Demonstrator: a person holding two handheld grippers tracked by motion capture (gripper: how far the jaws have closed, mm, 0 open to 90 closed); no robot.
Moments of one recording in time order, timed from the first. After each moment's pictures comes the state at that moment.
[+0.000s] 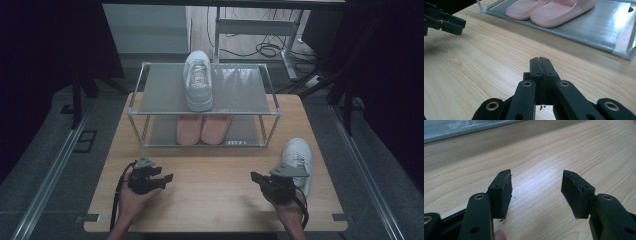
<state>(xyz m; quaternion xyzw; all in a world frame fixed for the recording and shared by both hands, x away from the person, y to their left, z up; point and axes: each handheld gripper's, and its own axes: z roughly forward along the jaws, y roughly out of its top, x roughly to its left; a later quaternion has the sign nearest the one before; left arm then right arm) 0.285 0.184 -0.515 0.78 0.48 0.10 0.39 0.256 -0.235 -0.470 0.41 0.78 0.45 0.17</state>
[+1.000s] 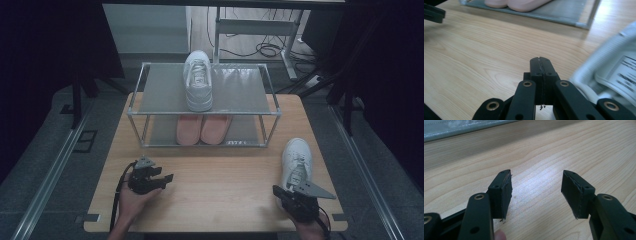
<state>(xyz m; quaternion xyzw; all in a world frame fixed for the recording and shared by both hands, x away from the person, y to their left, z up) 0.286 0.183 -0.516 0.78 0.48 0.10 0.39 0.211 -0.285 -0.479 0.46 0.75 0.43 0.20</state>
